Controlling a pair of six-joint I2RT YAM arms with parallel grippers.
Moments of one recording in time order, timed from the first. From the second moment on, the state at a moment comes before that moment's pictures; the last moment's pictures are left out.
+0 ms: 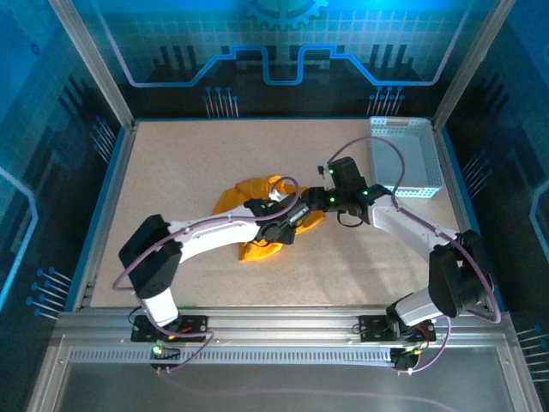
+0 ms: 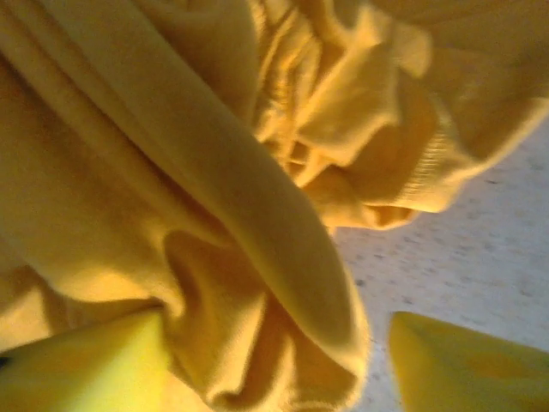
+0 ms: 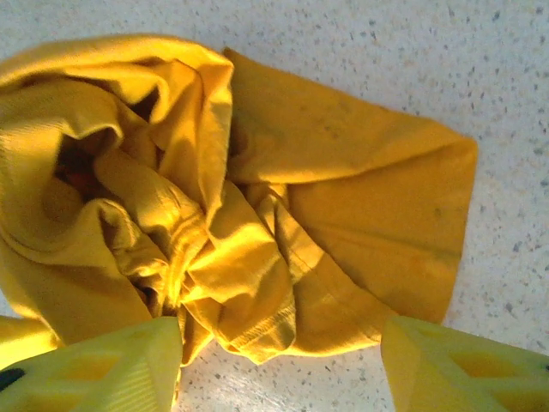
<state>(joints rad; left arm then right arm) -0.89 1.77 1.26 -0.77 -0.35 -0.72 0.47 1.47 0.99 -0.39 -0.17 0.40</state>
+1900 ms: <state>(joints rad) -0.43 0.71 0.86 -0.70 -0.52 -0.70 0.57 1.26 1.19 -0.51 -0.03 0.19</state>
